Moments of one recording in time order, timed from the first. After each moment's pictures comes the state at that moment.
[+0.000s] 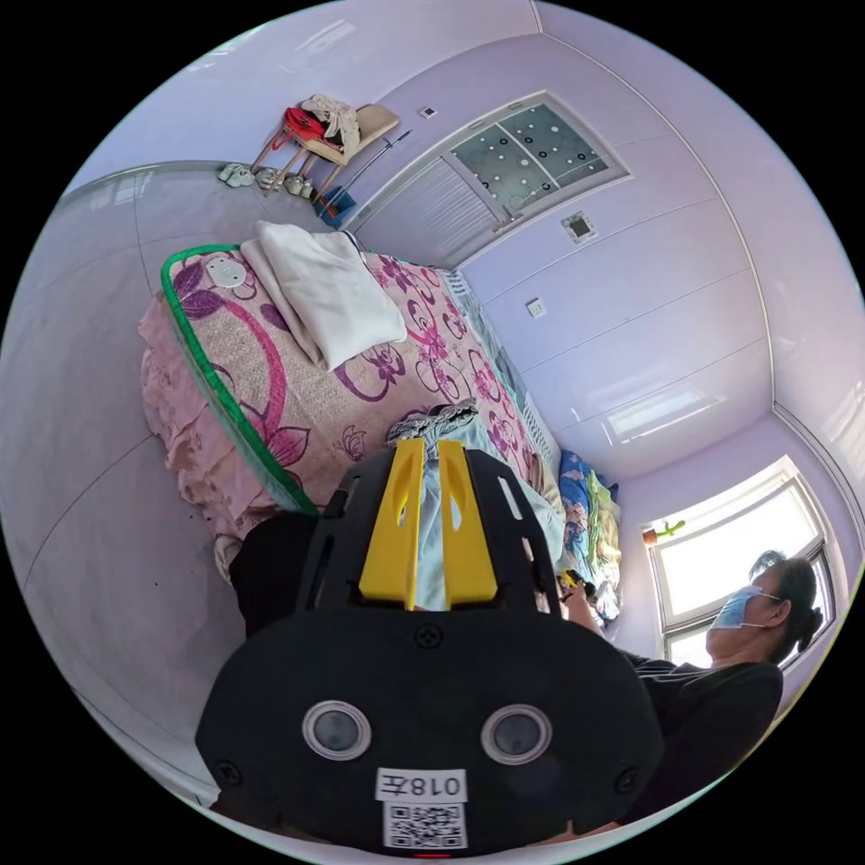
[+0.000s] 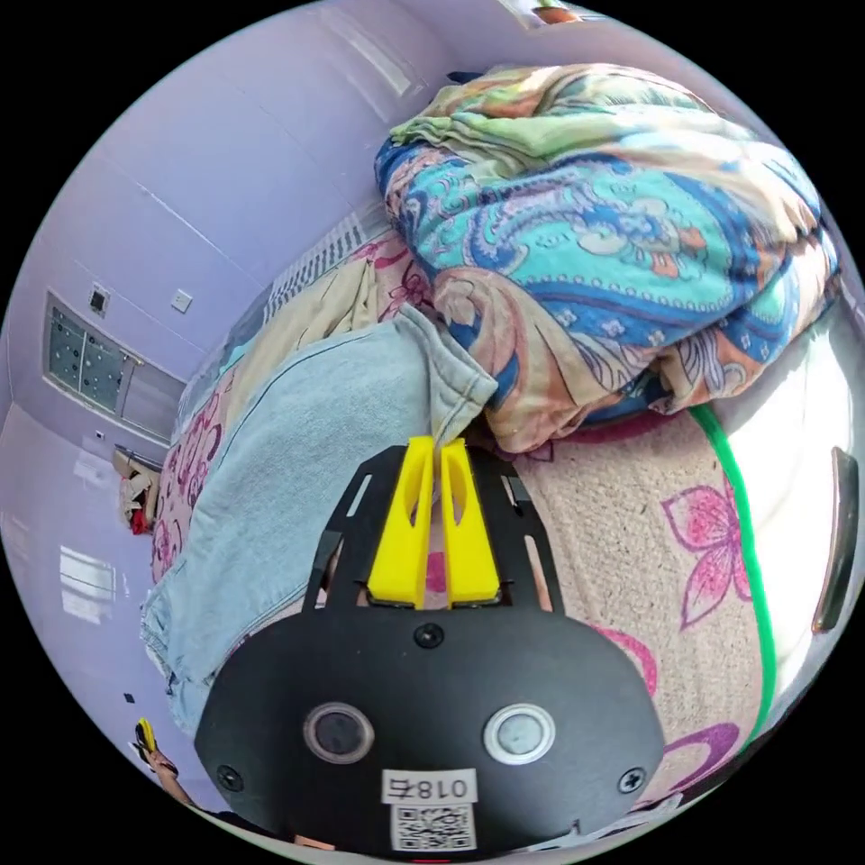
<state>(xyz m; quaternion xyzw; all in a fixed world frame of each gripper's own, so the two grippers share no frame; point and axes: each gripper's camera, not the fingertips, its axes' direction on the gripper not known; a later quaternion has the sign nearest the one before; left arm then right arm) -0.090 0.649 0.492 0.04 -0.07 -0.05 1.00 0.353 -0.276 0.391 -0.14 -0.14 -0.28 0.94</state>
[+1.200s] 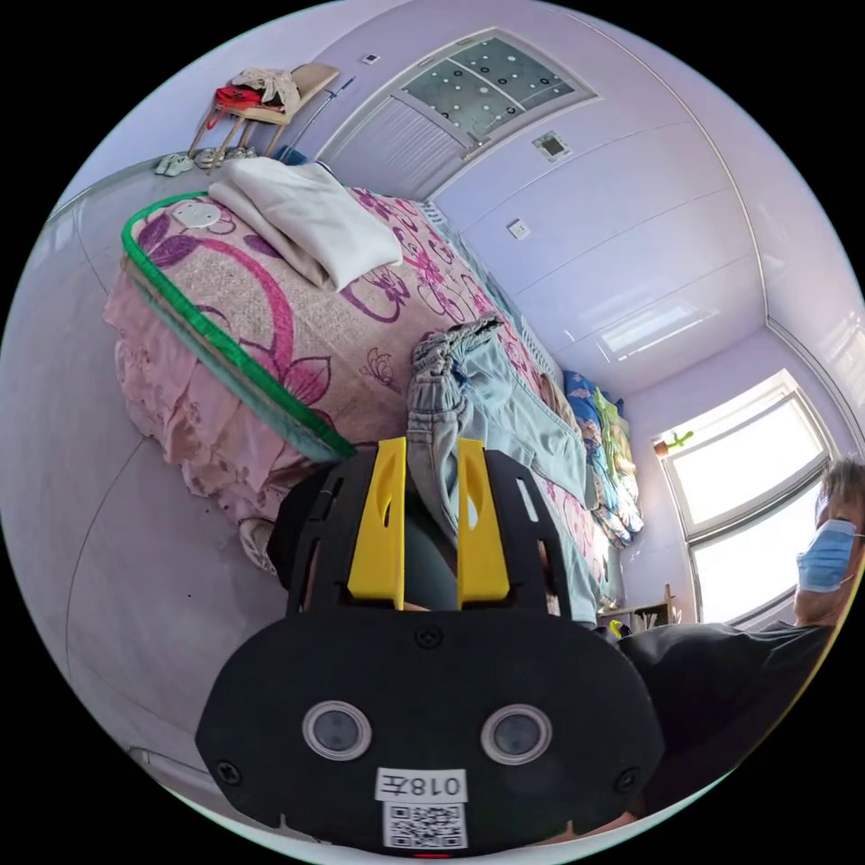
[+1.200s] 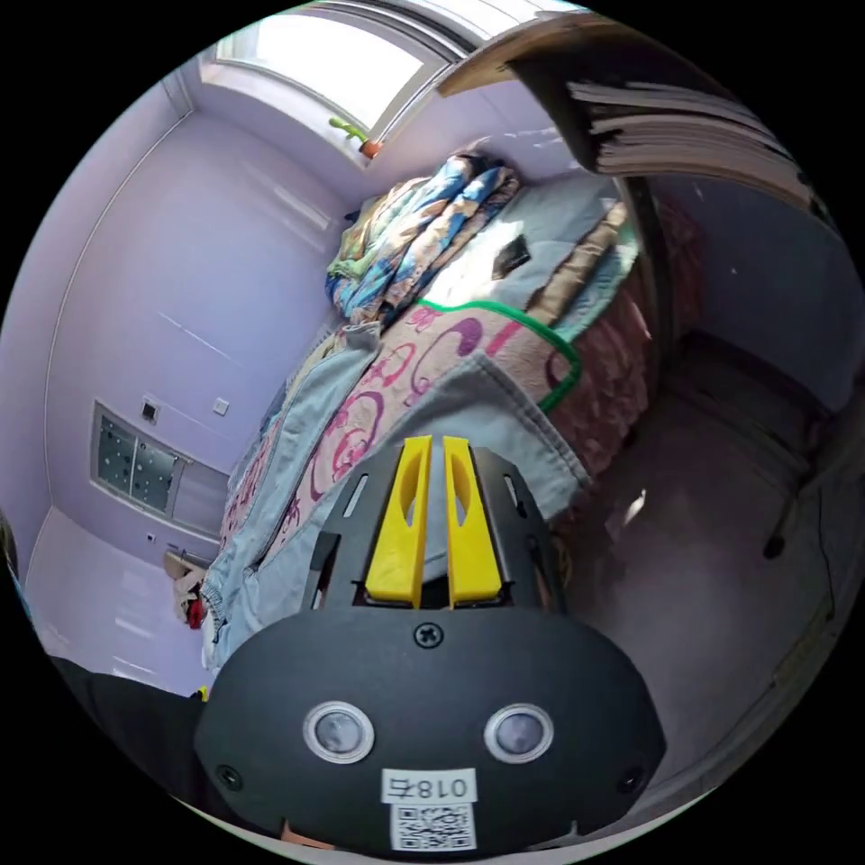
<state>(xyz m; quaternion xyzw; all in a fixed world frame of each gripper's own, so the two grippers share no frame) -0.124 0.647 0.543 -0.07 -0.06 0.02 1.00 0.751 -0.157 0.126 -0.02 -0.20 -0.09 0.97</state>
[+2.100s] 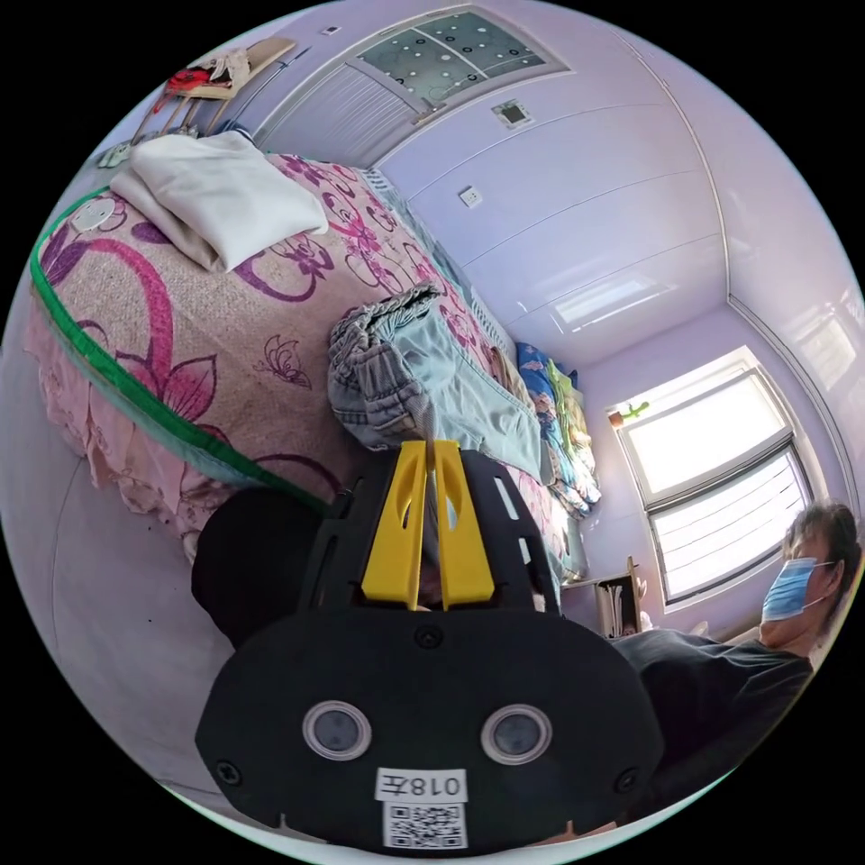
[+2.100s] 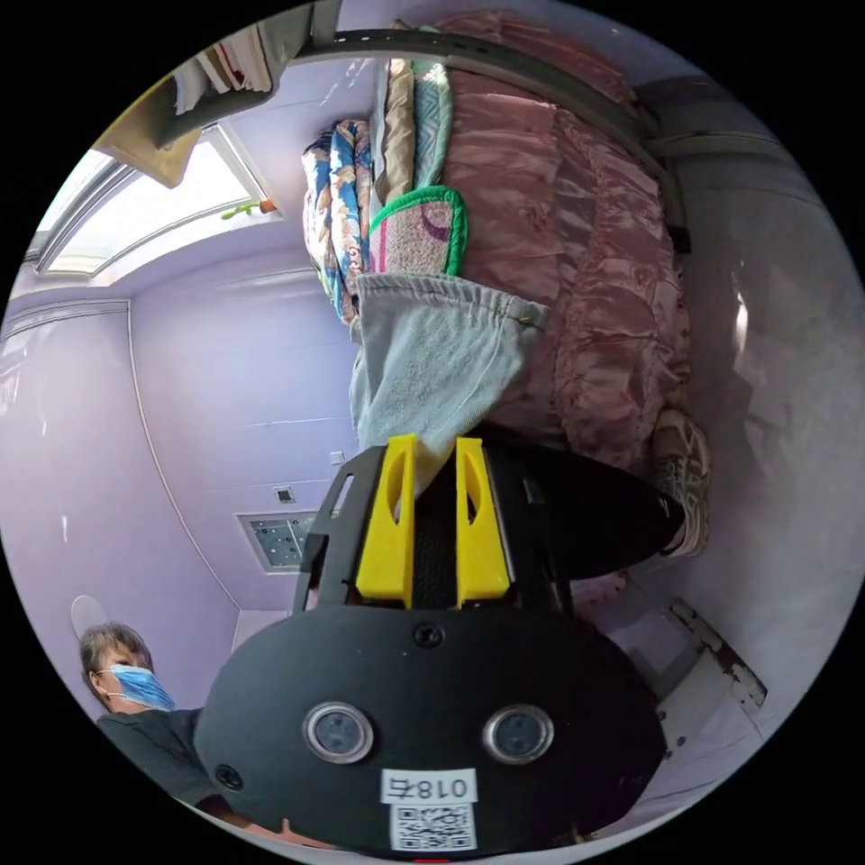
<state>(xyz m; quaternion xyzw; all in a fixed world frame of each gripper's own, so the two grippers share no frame) -0.109 0.615 0.628 -0.12 0.03 0.05 0.99 0.864 -0.167 0.199 -0.15 -0.41 0.14 0.89</state>
